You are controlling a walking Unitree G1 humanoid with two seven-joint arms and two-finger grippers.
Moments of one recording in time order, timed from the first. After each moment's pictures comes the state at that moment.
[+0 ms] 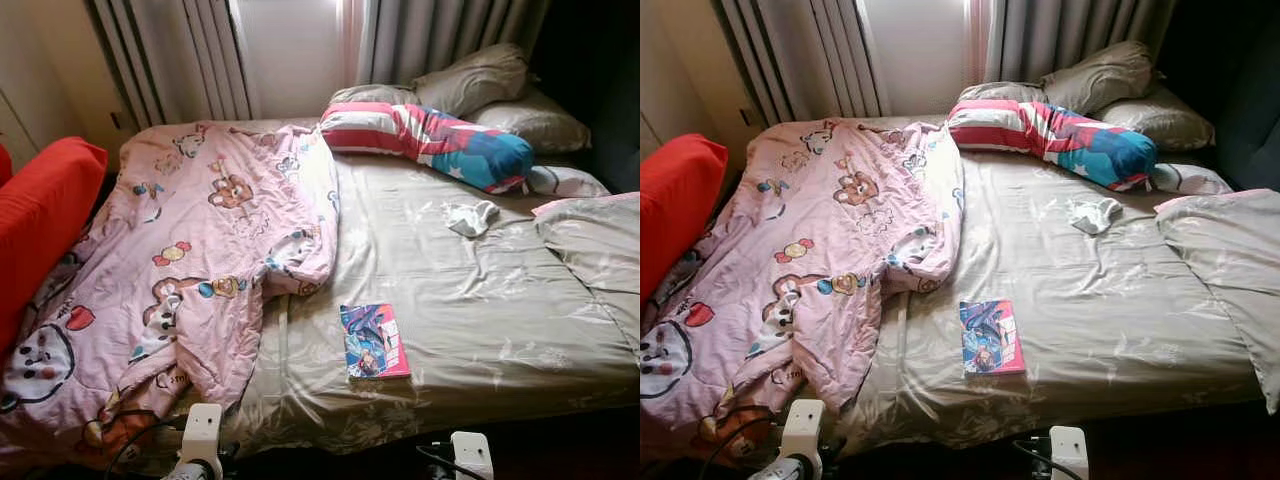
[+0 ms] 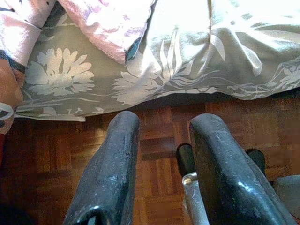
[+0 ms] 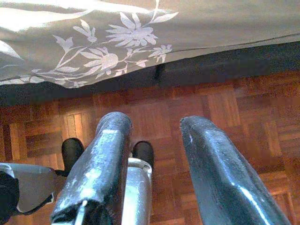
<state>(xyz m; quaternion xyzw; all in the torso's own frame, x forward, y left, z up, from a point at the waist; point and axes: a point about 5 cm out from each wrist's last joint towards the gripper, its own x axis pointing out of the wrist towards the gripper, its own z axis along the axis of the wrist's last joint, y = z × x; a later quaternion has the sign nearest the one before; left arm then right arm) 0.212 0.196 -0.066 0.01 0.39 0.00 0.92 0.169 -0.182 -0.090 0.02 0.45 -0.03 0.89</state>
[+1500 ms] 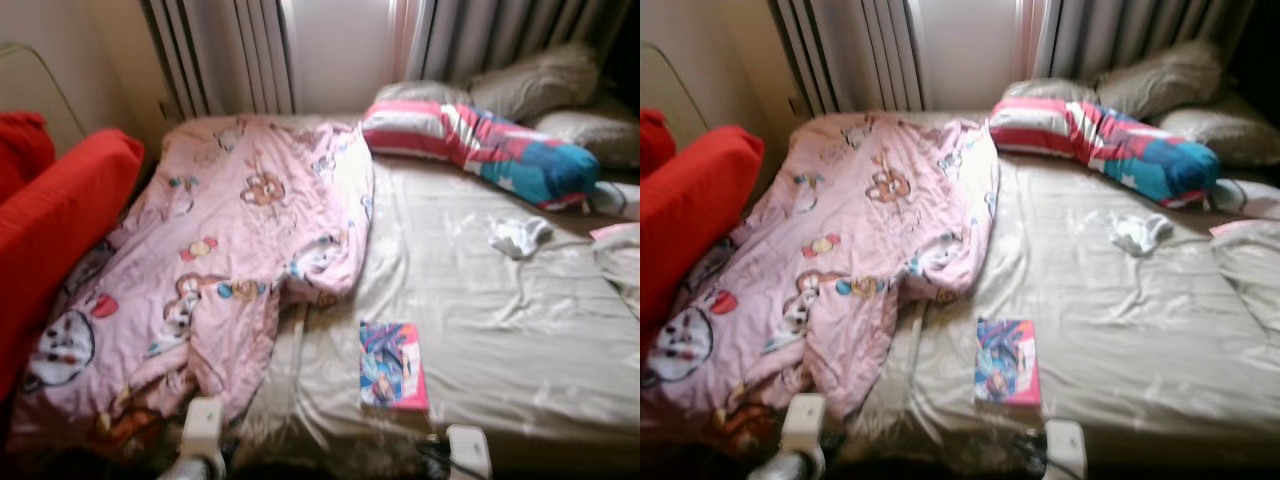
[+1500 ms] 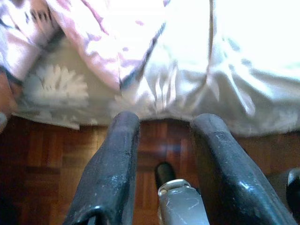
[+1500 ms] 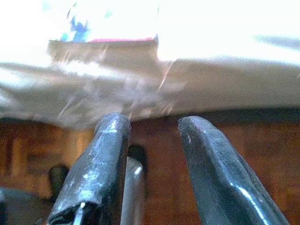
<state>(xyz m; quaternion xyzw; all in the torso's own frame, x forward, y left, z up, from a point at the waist) 0.215 0.184 -0.065 0.00 0.39 -0.01 0.92 0.172 -0.189 -0.087 0.03 0.44 -0.04 0.90</state>
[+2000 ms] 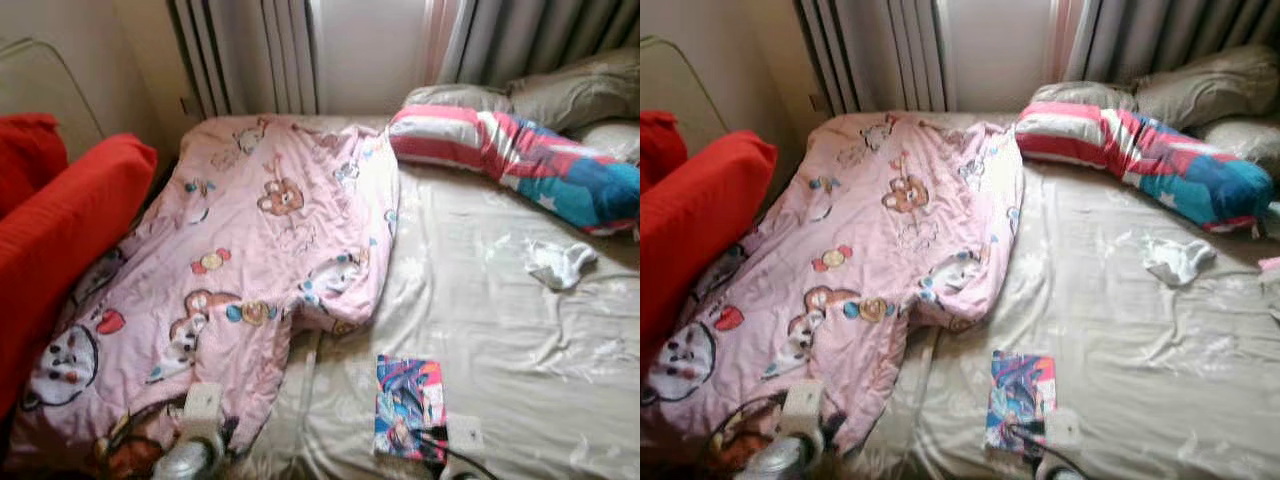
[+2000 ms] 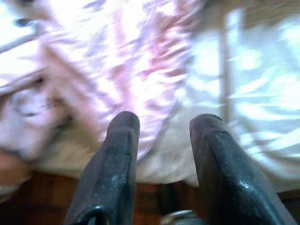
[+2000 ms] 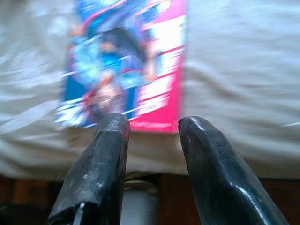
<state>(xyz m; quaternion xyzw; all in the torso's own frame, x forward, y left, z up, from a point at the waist) 0.239 0.179 -0.049 0.00 0.34 -0.02 0.94 0.188 -0.187 -0.079 0.03 0.41 -0.04 0.91</state>
